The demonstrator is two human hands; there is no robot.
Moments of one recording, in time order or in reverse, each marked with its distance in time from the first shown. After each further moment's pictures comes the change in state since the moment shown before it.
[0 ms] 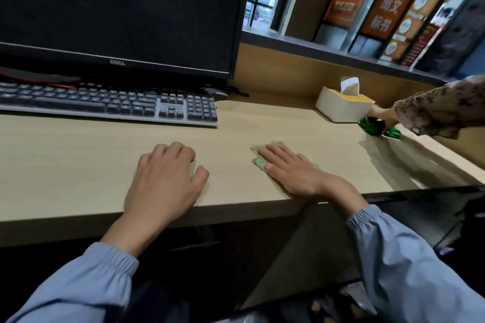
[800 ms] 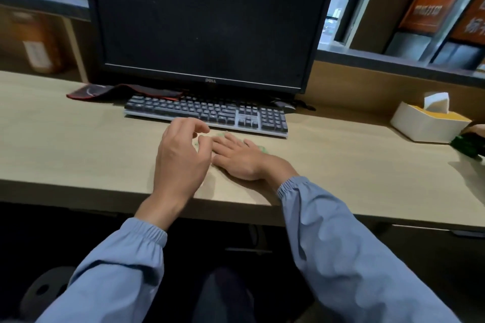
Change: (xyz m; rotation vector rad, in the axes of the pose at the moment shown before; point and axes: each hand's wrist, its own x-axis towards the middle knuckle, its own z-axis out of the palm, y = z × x) left_hand -0.023 -0.078 -0.062 -0.396 0.567 -0.150; right_hand 0.100 -0.234 -0.004 -0.037 -0.030 -0.417
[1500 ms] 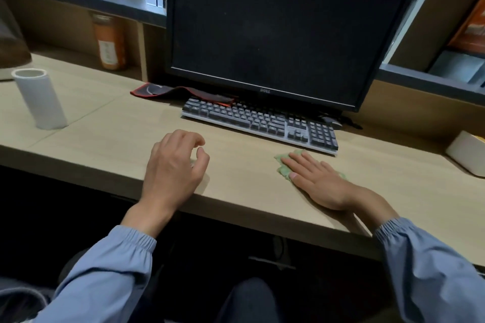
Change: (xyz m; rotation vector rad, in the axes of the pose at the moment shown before) left_hand -0.001 -0.098 -0.076 0.303 0.028 0.130; right_hand -0.039 0.042 0.006 -0.031 0.023 0.066
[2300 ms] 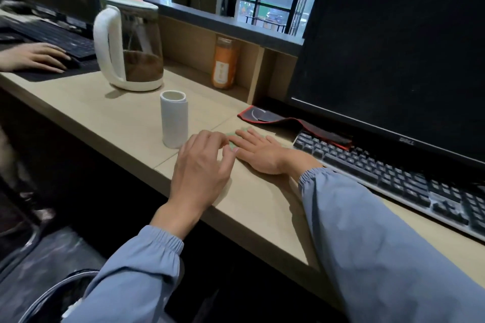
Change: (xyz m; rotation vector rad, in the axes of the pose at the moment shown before) left_hand 0.039 -0.155 -0.063 0.145 0.163 -0.255; right_hand 0.283 -0.292 -0.031 -0.115 -0.079 -0.471
